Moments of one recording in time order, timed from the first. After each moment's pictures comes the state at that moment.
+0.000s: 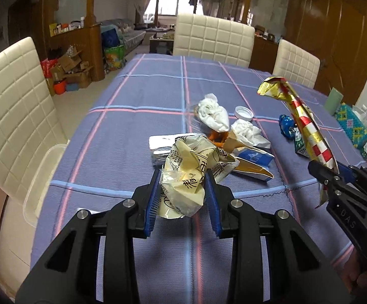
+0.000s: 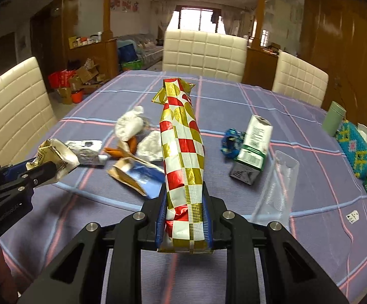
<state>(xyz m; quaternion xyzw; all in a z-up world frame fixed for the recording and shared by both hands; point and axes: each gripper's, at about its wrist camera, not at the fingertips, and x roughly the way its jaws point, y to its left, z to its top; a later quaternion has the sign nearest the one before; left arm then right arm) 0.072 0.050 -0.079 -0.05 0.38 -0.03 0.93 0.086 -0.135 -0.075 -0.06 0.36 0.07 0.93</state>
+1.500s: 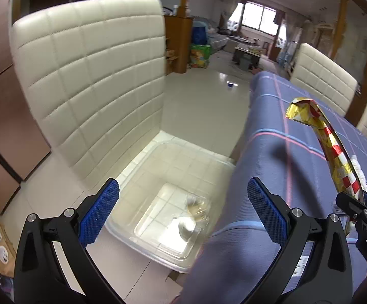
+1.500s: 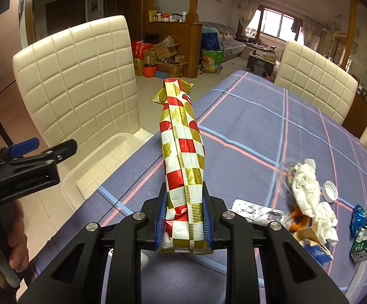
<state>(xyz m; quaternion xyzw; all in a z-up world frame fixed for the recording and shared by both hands) 0.073 0.288 -0.107 -0.14 0.36 0.18 0.90 0.140 0.085 -0.088 -0.15 0.38 0.25 0.88</state>
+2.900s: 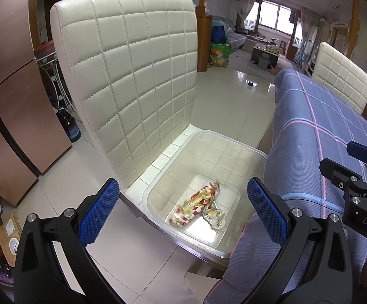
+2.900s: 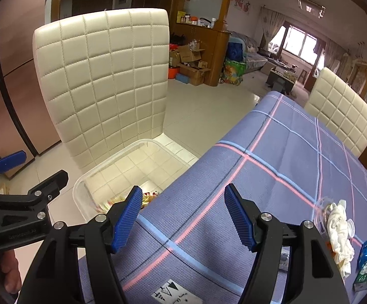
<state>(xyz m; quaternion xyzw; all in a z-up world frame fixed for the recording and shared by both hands) 0.028 0.311 -0.115 -0.12 0.37 0.23 0.89 0.134 0.154 -0.093 -0.19 0.35 0.29 0.87</state>
